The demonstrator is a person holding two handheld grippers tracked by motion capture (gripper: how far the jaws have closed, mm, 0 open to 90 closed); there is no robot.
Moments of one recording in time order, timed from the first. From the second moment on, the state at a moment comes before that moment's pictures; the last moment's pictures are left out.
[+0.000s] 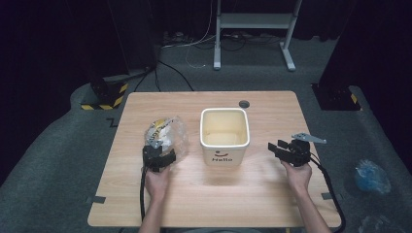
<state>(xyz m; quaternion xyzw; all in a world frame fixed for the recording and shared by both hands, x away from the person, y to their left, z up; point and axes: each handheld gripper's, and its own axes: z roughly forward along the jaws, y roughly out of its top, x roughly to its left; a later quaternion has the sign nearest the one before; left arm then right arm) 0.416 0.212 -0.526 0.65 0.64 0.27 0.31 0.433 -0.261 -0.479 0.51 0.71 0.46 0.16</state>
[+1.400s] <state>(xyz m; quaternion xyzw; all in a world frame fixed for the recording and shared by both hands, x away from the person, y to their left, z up) 0.416 0.212 -0.526 0.65 0.63 0.27 0.31 0.451 -0.268 -0.513 0.53 0.72 0.40 0.17</state>
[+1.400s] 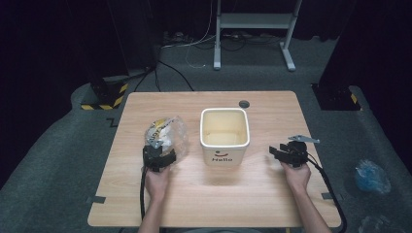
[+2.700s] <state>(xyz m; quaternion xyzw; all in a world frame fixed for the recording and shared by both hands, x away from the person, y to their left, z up) 0.416 0.212 -0.526 0.65 0.64 0.27 0.31 0.460 -0.261 -0.523 0.50 0.76 0.34 0.23</state>
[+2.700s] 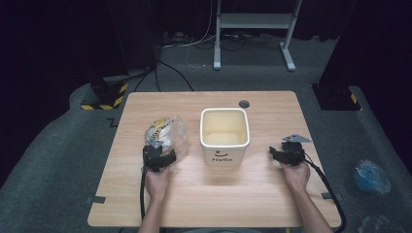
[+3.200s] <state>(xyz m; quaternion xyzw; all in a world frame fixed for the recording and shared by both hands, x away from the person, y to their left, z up) 0.415 0.212 -0.526 0.65 0.63 0.27 0.31 0.461 -0.260 -0.523 0.50 0.76 0.34 0.23</state>
